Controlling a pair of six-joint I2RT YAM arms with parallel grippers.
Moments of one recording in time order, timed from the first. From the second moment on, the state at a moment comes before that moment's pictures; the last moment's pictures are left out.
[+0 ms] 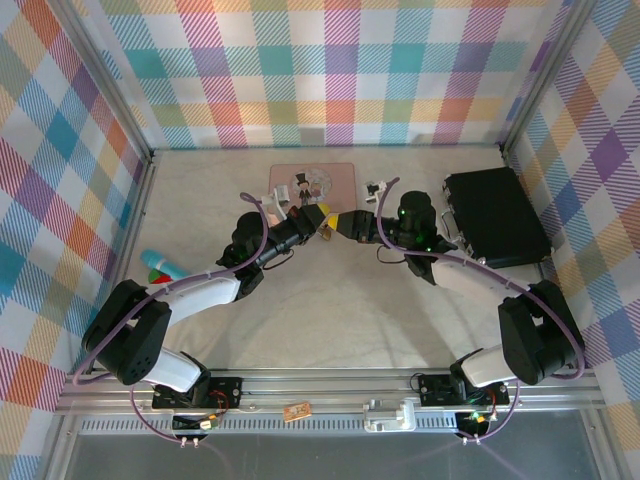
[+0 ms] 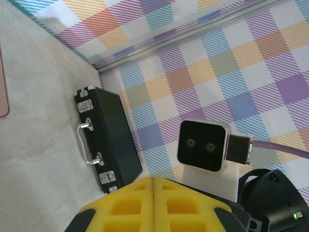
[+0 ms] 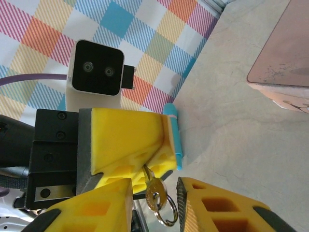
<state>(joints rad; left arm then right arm) -0.61 1.45 0.72 0.76 0.31 -1.19 0.49 1.42 0.80 0.45 -0.75 0.85</state>
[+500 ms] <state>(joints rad) -0.61 1.45 0.72 0.77 0.30 -1.19 0.49 1.42 0.77 0.53 -0.77 0.89</state>
